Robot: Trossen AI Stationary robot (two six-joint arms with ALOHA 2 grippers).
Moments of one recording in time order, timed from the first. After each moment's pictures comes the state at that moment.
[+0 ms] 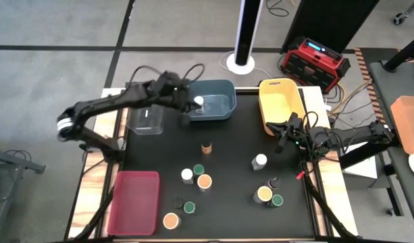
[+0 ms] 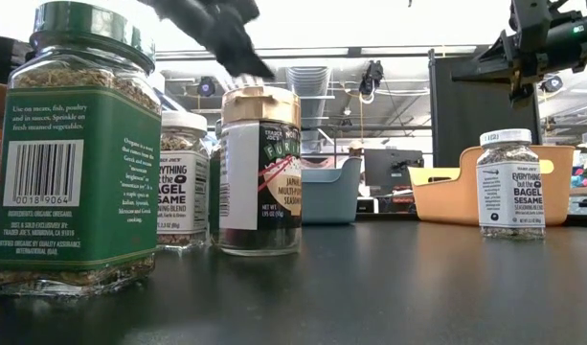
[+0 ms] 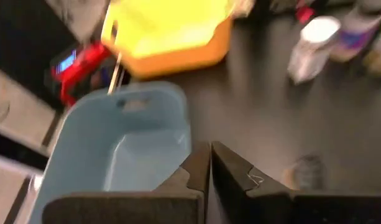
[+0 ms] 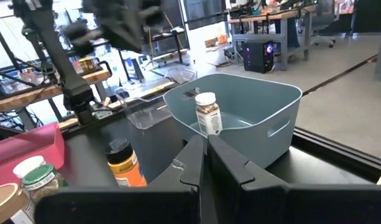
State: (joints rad) left arm 0.40 1.39 1.22 -0.40 0.22 0.37; right arm 0.17 0.35 0.25 -0.02 0.65 0.27
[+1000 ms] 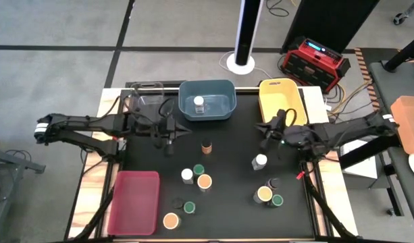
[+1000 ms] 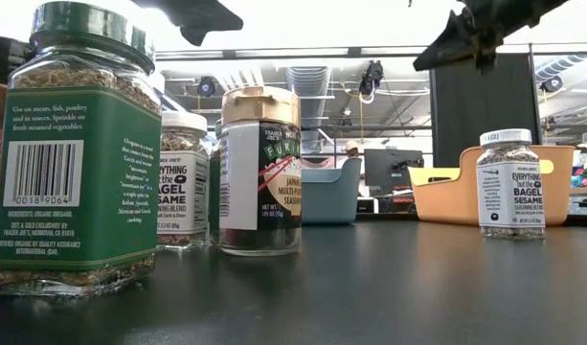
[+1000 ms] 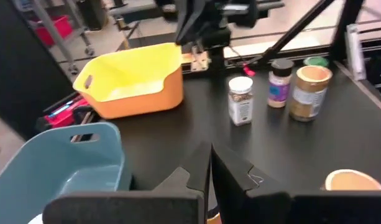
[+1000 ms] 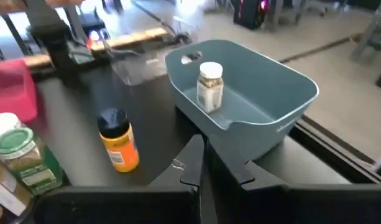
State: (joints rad) left arm 0.02 1.07 0.89 -0.18 -0.08 0.14; right arm 0.17 0.88 0.68 -0.29 0.64 0.32
